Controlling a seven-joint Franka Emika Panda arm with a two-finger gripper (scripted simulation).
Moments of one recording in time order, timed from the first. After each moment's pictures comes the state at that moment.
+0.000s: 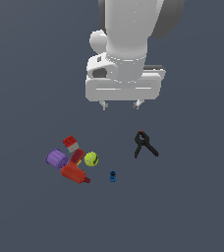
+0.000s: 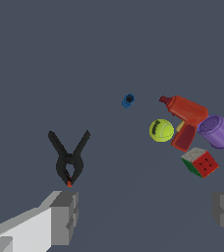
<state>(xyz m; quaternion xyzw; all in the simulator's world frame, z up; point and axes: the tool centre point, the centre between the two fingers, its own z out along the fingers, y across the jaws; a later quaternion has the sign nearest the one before) 0.007 0.028 0.330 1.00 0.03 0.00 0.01</state>
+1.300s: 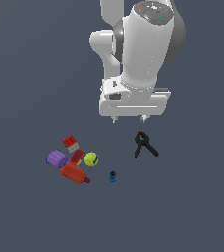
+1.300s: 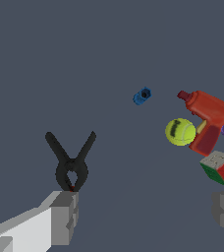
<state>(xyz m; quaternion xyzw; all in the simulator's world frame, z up) 0.011 0.059 0.272 1.00 0.03 -0.01 0.02</state>
